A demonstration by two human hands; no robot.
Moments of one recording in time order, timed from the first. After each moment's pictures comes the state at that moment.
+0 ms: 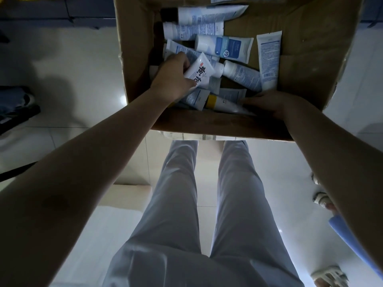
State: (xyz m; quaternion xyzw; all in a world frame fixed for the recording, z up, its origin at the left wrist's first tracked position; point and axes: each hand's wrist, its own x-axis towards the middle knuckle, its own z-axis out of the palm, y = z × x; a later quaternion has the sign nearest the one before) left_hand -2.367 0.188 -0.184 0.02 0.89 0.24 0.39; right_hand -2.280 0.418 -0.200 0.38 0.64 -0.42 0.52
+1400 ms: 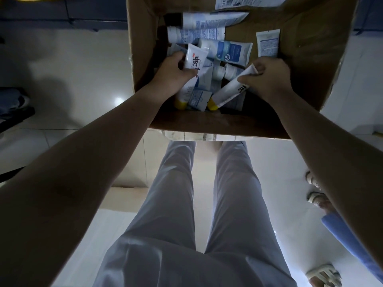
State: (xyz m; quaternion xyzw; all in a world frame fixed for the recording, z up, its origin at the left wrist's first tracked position) left_hand -2.376 0.176 -0.183 -0.06 0.81 0.43 0.40; right_hand -2.313 0.397 -0.174 0.24 0.89 -0.30 0.23
